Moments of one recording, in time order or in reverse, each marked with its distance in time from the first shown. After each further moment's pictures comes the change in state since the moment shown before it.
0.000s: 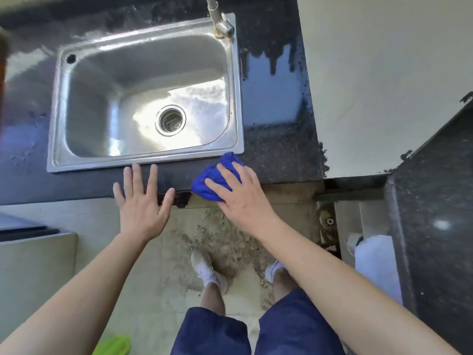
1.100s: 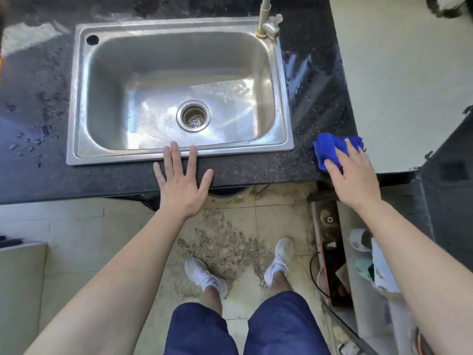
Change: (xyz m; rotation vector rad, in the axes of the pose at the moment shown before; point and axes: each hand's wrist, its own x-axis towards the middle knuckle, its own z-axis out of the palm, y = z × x) left_hand 0.051 -0.044 0.013 -0.202 -0.107 0.153; right_hand -0.022 0.062 -0.053 -0.163 -0.066 0.707
